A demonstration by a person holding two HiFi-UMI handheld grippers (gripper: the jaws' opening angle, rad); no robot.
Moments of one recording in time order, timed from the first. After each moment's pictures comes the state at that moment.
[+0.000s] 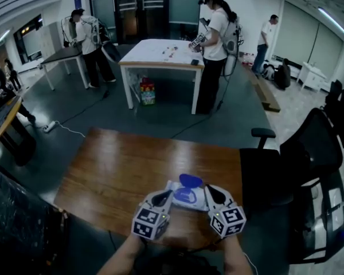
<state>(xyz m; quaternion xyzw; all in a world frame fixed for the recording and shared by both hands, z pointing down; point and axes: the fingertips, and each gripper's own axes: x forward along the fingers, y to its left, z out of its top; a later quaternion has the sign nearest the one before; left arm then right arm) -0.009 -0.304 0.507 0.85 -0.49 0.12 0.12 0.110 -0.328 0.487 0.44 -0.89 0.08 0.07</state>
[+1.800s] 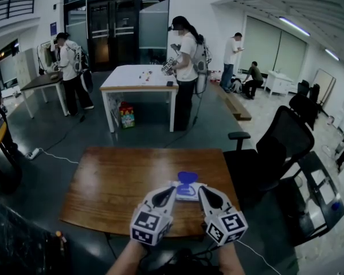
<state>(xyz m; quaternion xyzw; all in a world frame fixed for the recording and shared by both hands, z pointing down) -0.036 -0.203 0.379 0.91 -0.42 0.02 0.02 0.048 -0.189 0.373 0.51 -0.86 0.01 -0.02</state>
